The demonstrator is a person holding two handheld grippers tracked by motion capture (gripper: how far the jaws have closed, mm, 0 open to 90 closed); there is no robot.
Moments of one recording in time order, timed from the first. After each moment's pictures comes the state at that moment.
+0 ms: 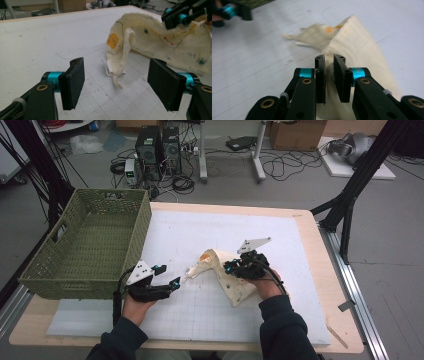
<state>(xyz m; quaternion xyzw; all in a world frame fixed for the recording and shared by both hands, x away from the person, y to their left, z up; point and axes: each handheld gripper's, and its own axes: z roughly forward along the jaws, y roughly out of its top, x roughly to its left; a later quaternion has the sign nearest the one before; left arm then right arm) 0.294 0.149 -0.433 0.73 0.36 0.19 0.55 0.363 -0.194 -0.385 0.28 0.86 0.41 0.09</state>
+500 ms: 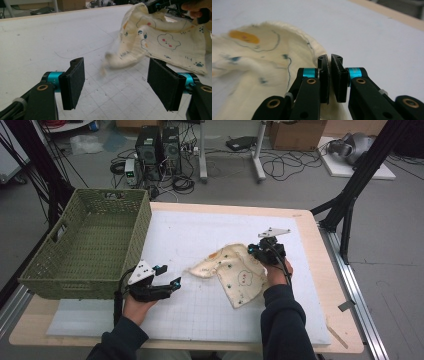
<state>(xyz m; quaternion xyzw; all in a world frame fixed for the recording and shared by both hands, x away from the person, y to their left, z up) 0.295 0.147 -0.434 0.73 0.36 0.19 0.55 0.404 -0.246 -0.399 0.42 0.80 0.37 0.23</state>
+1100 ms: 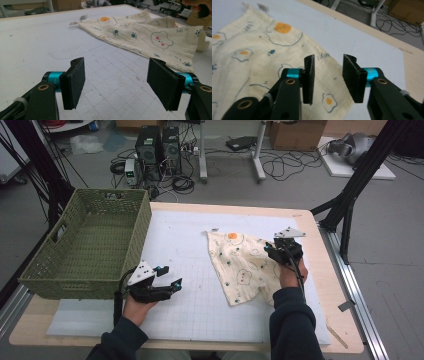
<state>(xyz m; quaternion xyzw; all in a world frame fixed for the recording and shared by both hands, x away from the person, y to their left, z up) 0.294 0.146 -0.434 0.74 0.35 0.17 0.55 0.390 -0.282 -0.386 0.45 0.76 0.33 0.33</state>
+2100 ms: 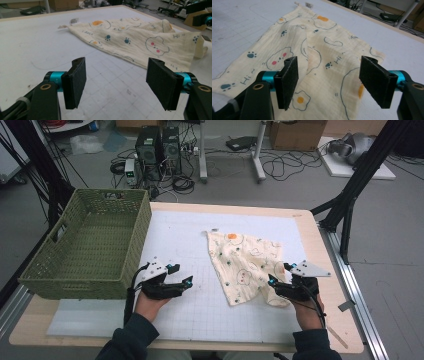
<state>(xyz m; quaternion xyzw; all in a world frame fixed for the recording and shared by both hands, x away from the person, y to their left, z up) 0.303 0.108 -0.427 0.73 0.35 0.17 0.56 0.290 -0.307 -0.401 0.39 0.77 0.41 0.29</state>
